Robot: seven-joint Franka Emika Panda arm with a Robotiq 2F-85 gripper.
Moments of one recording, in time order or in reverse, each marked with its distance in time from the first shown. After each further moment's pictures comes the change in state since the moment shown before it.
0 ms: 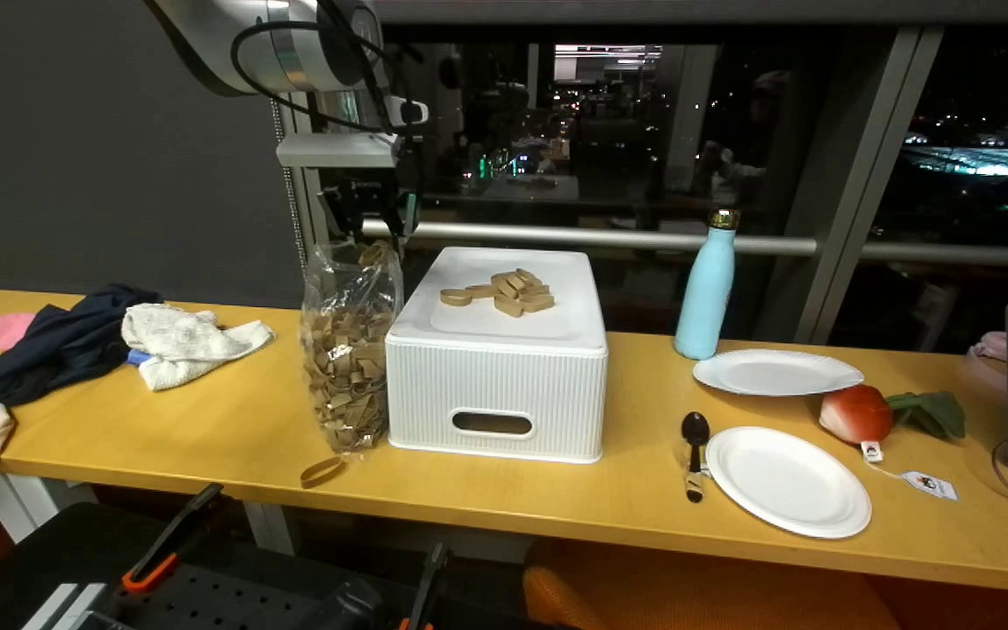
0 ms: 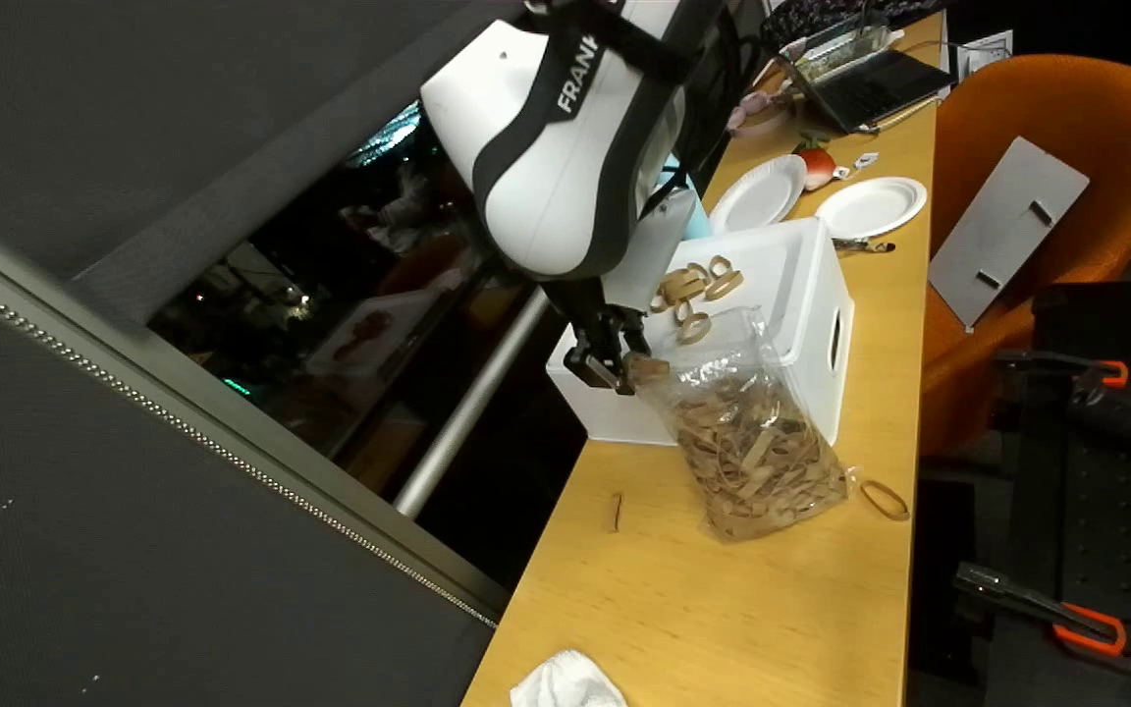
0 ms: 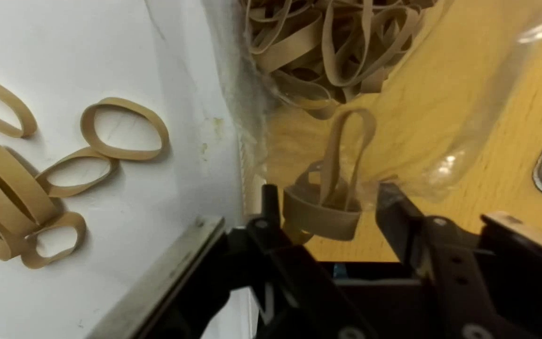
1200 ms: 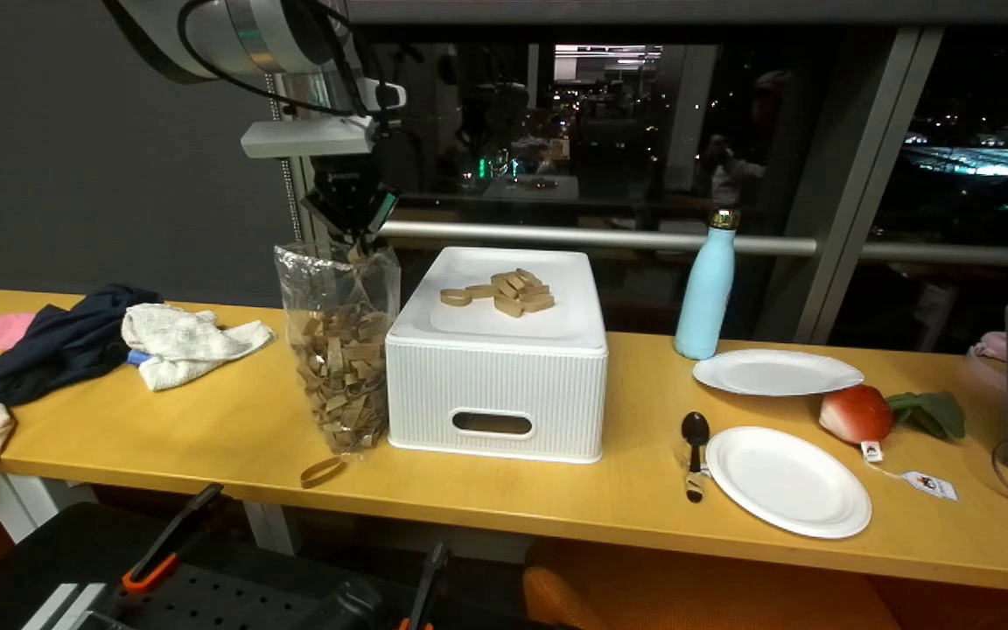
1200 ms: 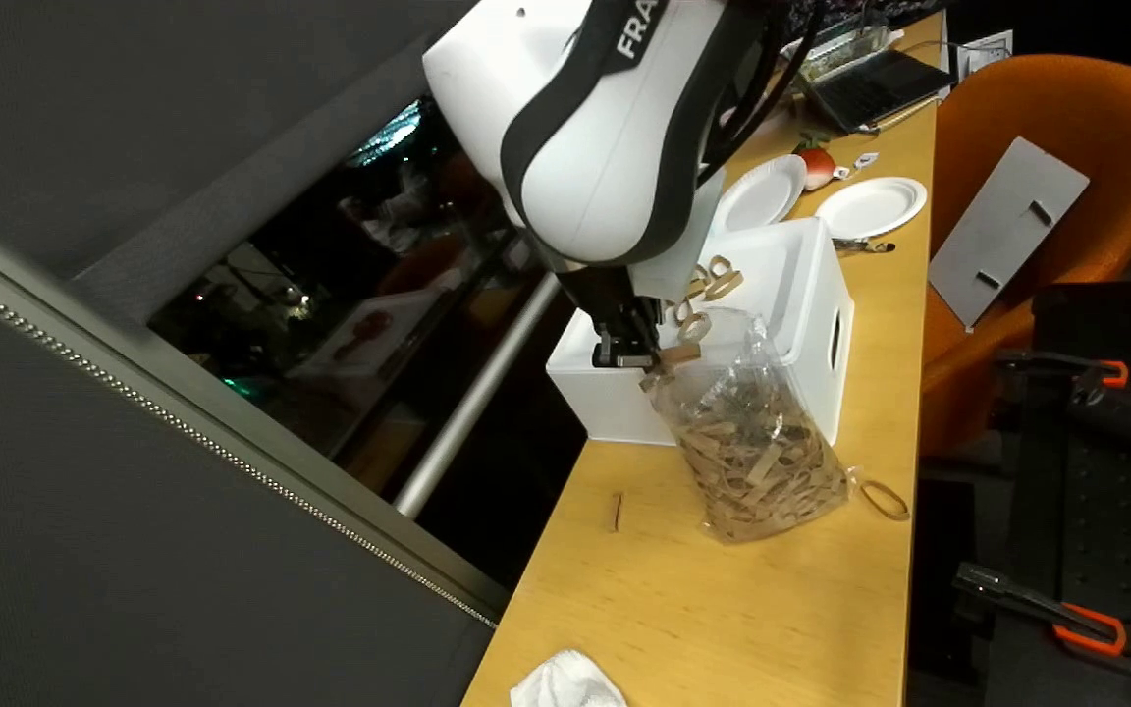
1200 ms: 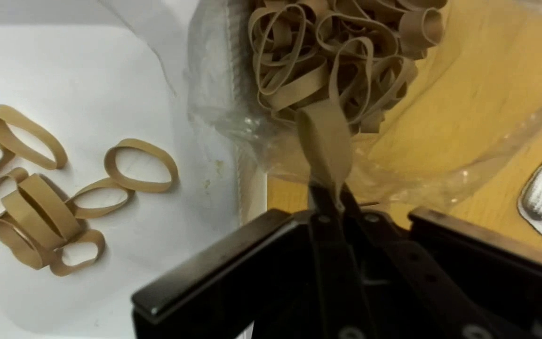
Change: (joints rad) arm 0.019 -0.134 0.002 -0.153 -0.058 0.025 0.041
